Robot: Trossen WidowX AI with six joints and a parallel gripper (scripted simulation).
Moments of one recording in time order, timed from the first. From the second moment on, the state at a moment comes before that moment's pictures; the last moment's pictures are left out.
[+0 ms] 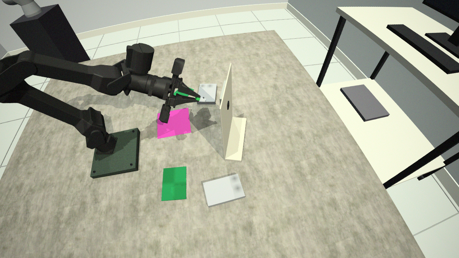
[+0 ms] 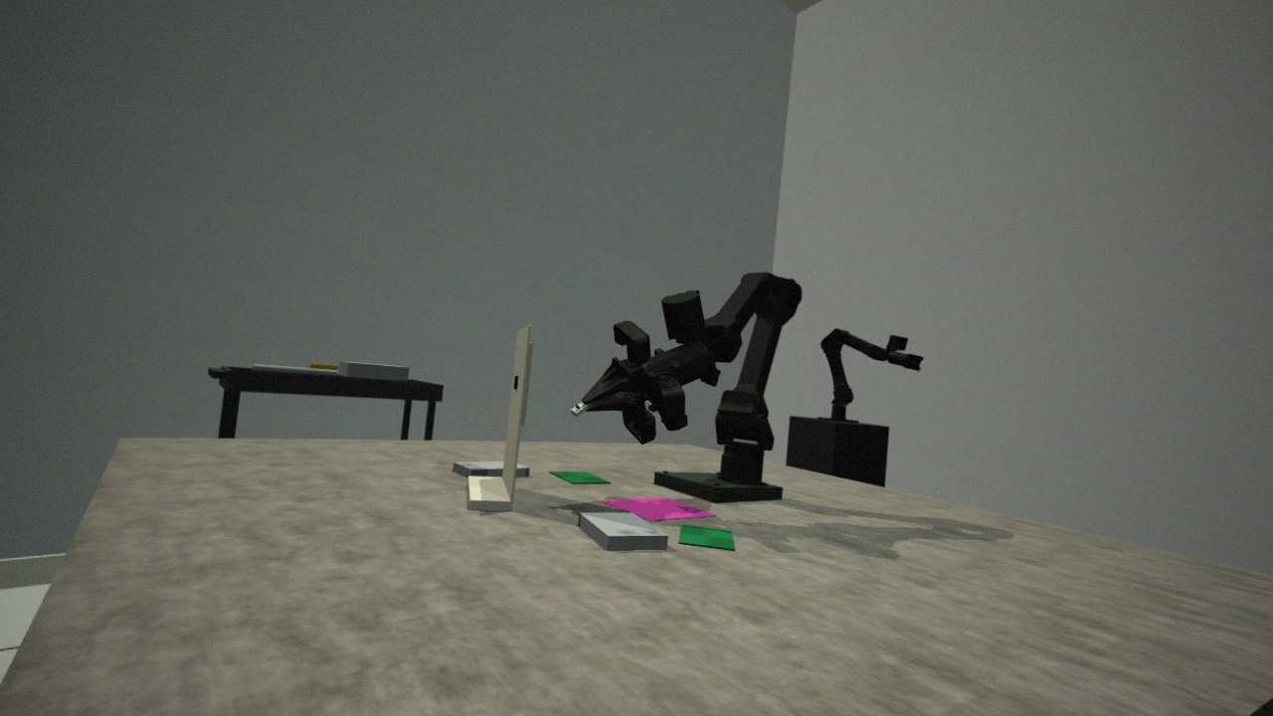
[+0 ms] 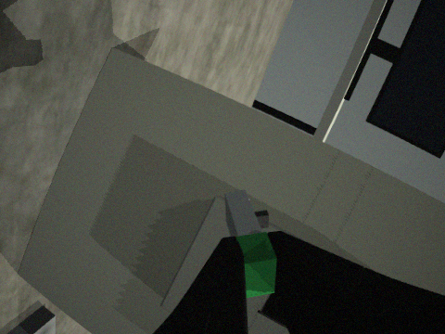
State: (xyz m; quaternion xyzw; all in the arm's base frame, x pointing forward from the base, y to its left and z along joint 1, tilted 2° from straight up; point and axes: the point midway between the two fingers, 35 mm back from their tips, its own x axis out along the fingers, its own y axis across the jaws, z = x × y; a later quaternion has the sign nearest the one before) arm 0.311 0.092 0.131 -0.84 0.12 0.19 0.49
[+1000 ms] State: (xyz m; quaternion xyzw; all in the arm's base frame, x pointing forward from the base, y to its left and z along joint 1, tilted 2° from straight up) arm 0.227 0.100 0.083 -0.74 0.04 0.54 0.41
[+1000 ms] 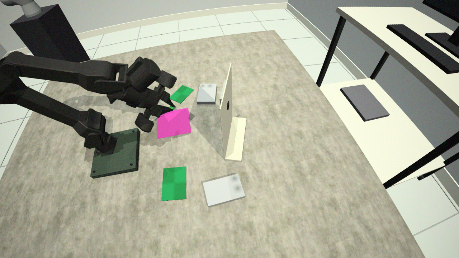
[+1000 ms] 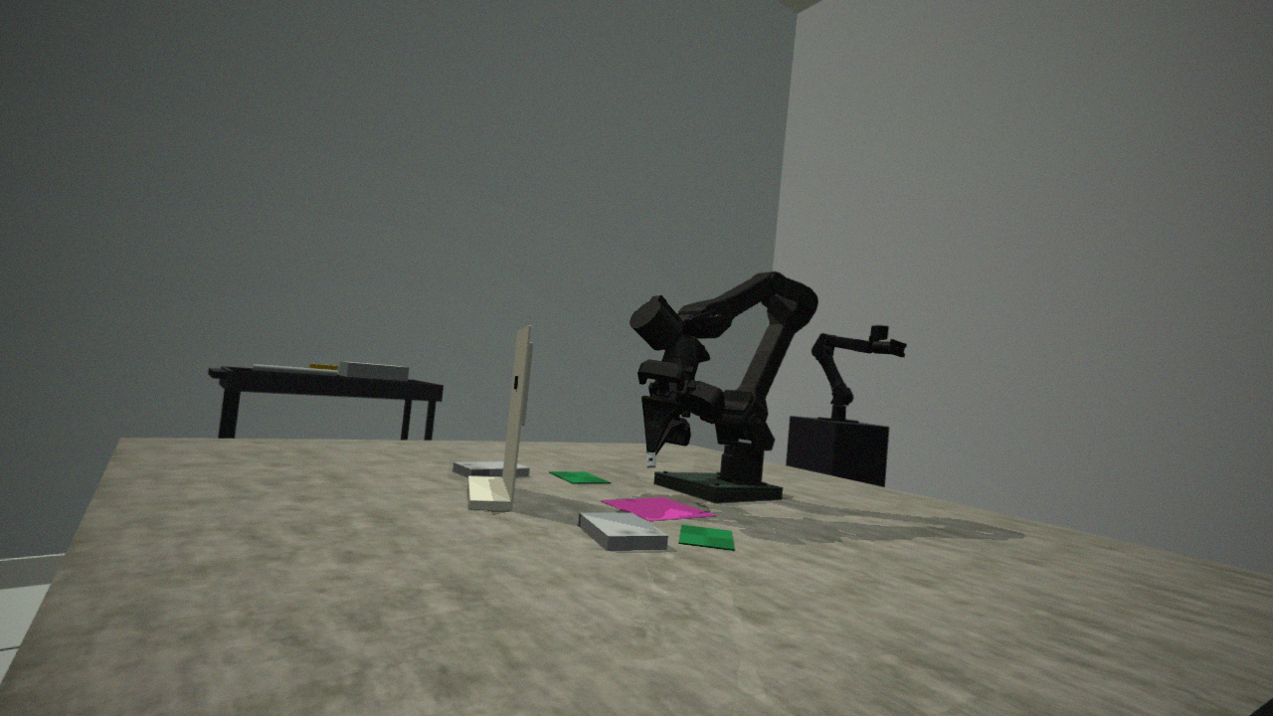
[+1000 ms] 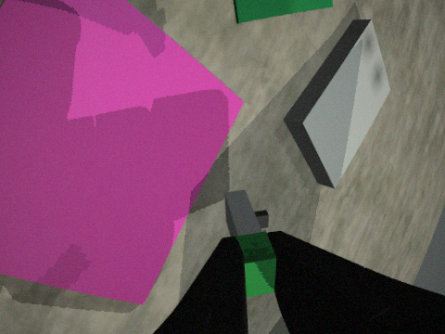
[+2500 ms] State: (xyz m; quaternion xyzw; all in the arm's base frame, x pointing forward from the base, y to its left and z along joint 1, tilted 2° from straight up) arm 0.215 0.100 0.033 -0.71 0.03 0.56 0.41
